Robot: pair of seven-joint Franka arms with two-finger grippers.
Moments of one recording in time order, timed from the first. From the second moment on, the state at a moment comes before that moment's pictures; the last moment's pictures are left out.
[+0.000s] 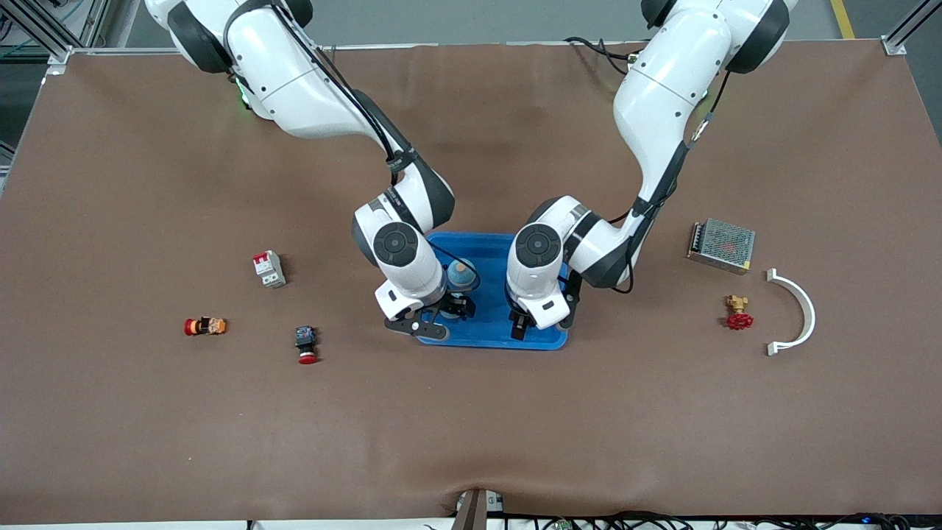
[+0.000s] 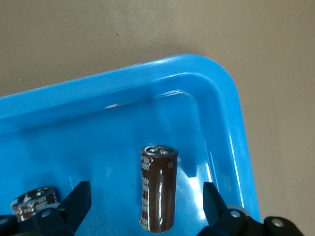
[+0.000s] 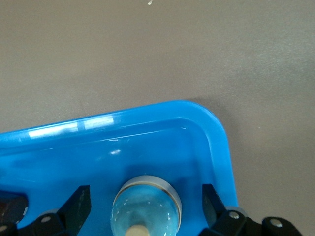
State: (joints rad) left arm -0.51 0.85 -0.15 -1.44 0.21 2.32 -2.03; right arm 0.62 0.86 0.01 -1.41 0.10 2.40 0.79
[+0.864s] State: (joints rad) left arm -0.51 0.86 -0.14 -1.44 0.21 2.35 -2.08; right arm 0.66 0.87 0.01 -1.40 0.09 2.42 0.79
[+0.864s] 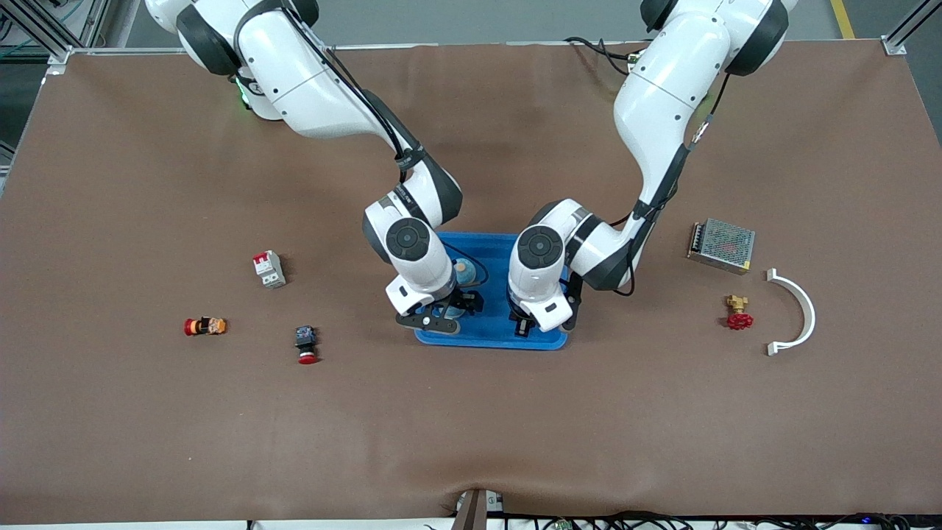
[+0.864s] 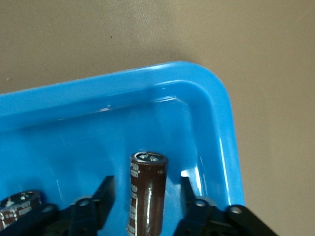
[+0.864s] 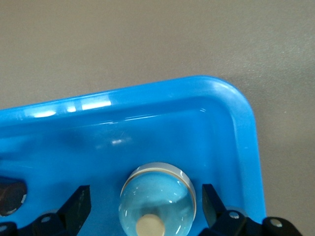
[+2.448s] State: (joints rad) left arm -0.48 0.70 -0.14 -1.40 0.19 1.99 -1.67; right arm 0.66 0.88 0.00 -1.41 0.04 2.41 0.79
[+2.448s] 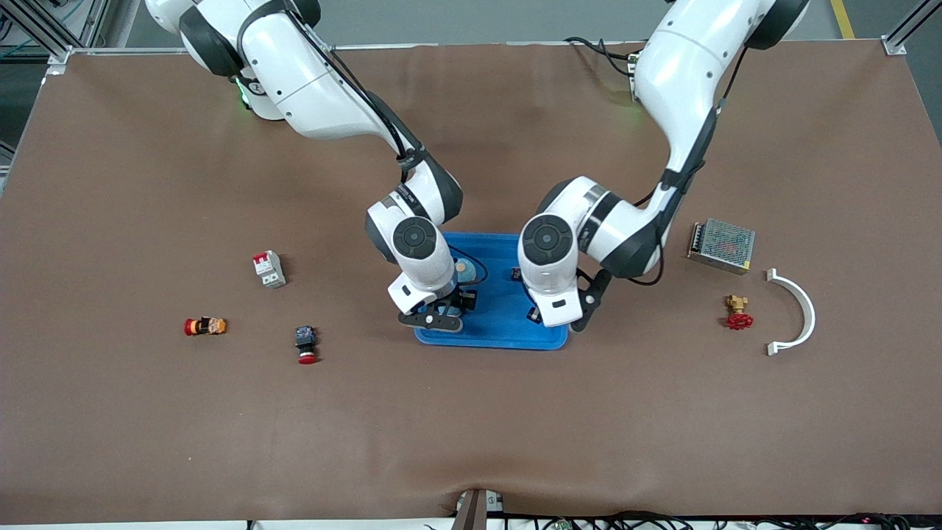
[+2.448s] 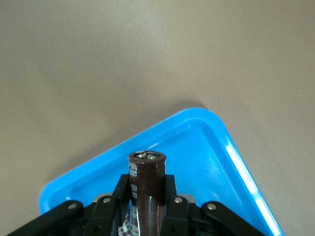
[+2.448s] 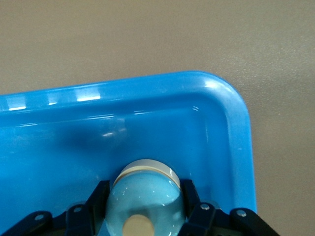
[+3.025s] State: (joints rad) left arm -0.36 0.60 -0.14 -1.40 0.16 1.88 -1.36; right arm 0.66 0.87 0.00 -1.38 0.04 2.30 0.79
